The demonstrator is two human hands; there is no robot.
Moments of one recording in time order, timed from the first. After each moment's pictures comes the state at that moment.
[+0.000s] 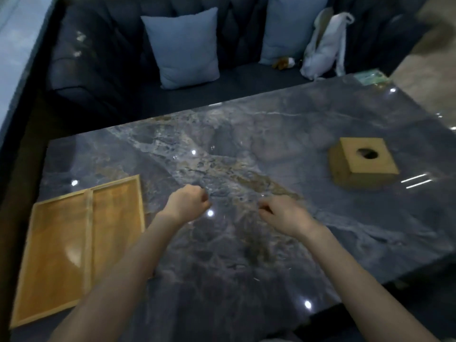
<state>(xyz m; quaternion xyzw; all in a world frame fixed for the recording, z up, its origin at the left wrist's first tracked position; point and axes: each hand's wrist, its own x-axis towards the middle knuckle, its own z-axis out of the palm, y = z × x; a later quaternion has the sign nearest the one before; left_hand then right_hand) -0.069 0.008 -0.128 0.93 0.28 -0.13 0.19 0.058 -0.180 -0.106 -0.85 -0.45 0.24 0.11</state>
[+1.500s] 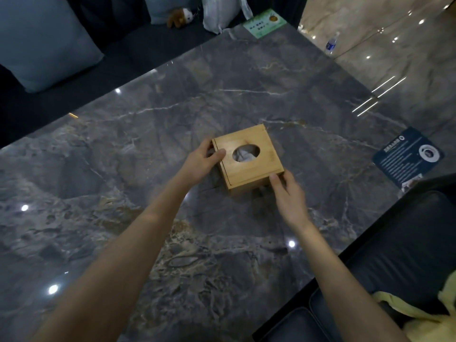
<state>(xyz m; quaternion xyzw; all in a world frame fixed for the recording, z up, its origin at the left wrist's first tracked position) 0.292 -0.149 -0.183 0.79 0.22 -0.09 0.57 0.303 -0.369 -0.196 -0.84 -0.03 0.16 0.52</state>
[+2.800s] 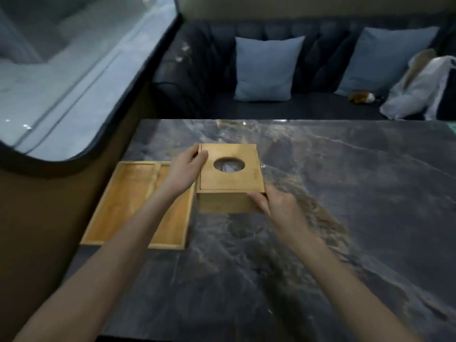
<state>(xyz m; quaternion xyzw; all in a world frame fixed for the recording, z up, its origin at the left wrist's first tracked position) -0.138 0.022 -0.053 0.78 0.45 0.24 0.36 0.010 -0.136 -0.086 -0.75 -0.58 0.07 0.32</state>
